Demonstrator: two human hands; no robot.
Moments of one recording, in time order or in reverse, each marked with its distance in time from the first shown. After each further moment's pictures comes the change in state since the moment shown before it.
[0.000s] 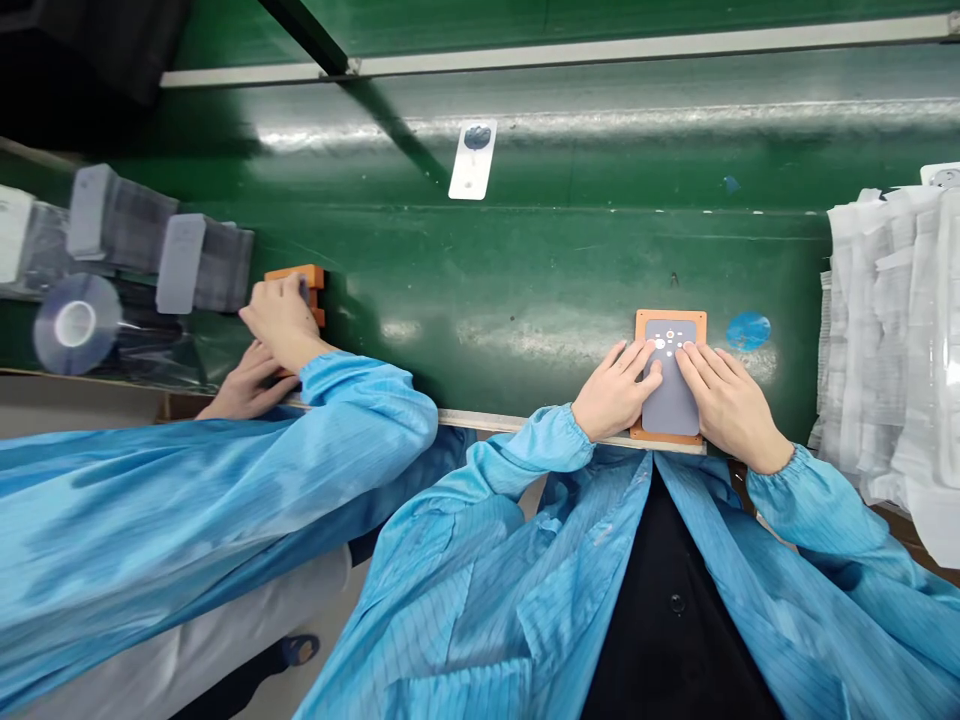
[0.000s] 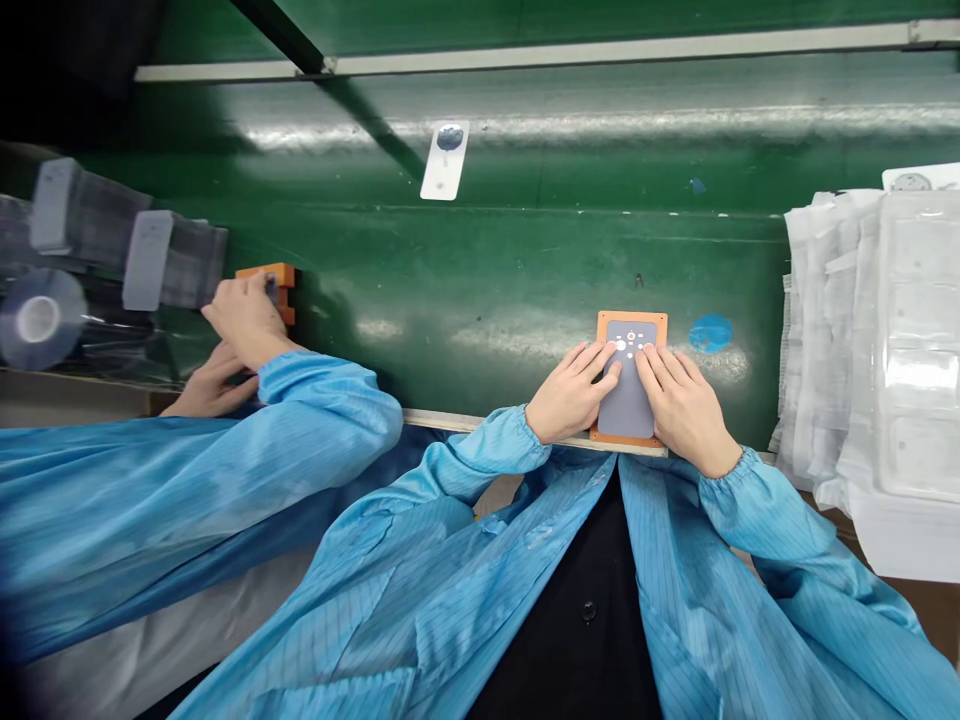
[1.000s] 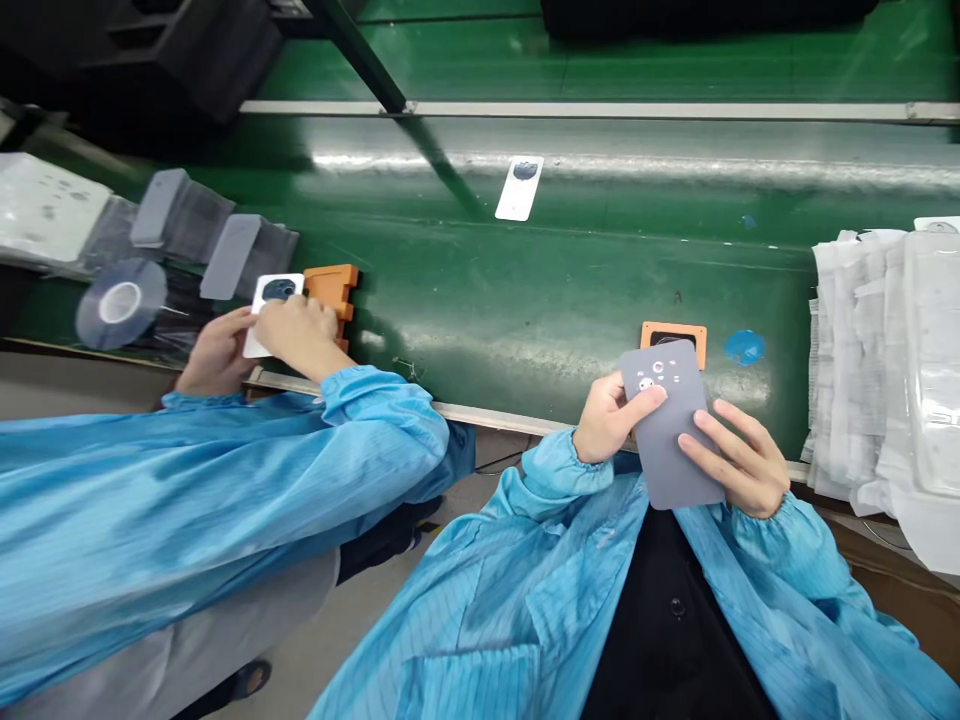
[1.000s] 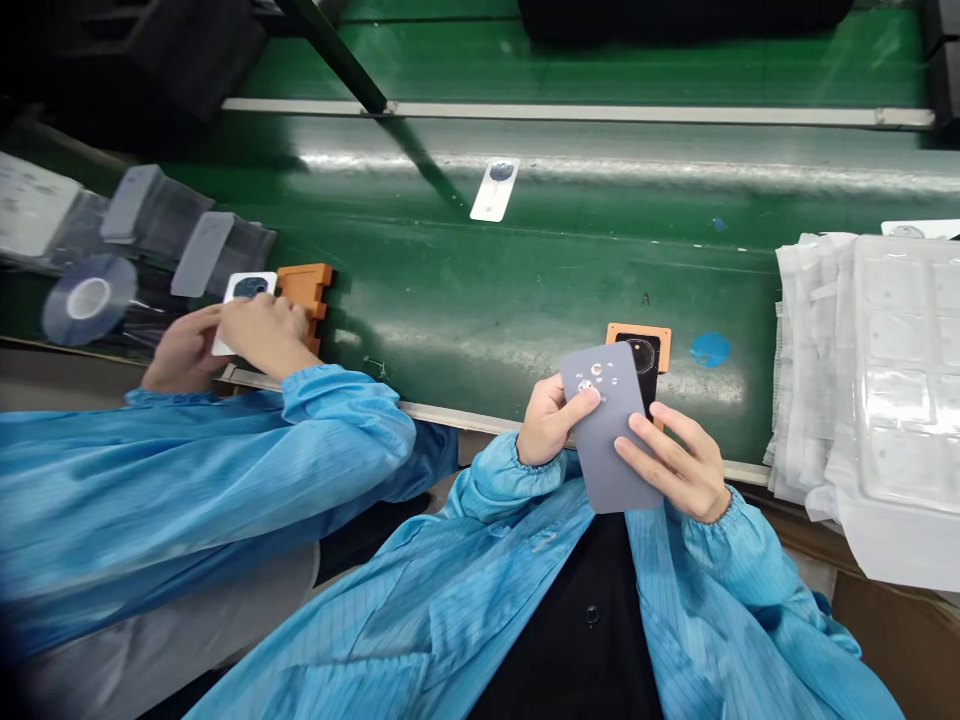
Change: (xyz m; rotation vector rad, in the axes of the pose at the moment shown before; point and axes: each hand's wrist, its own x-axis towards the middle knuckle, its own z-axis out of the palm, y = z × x) left_hand -0.008 0.040 -0.049 -1.568 0.470 -0.531; right_hand -0.040 -0.036 -0.029 0.220 0.678 -0.165
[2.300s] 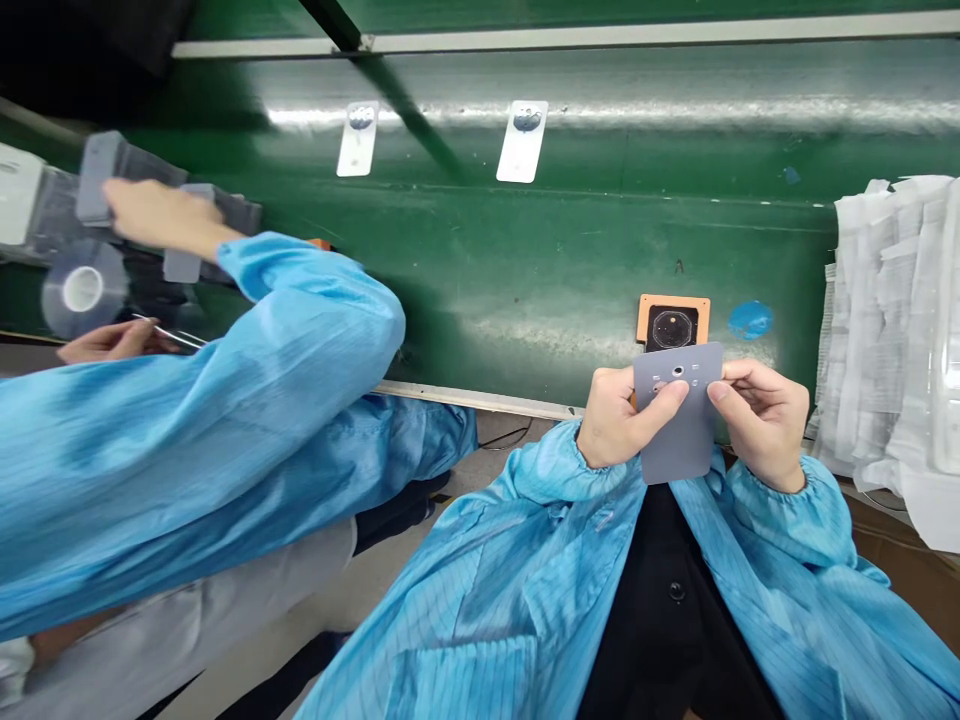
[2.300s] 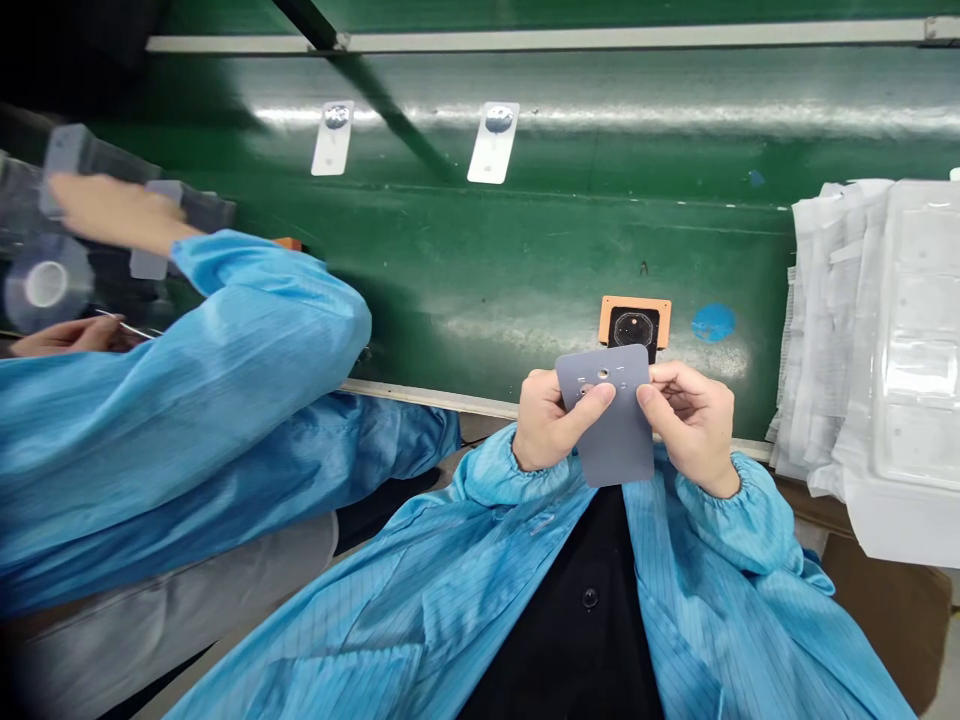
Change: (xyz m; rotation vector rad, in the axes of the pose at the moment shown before) left_hand -0.010 0.030 0.025 0.360 0.082 0.229; right_hand 0.051 -0.009 0.001 0.839 0.053 0.941
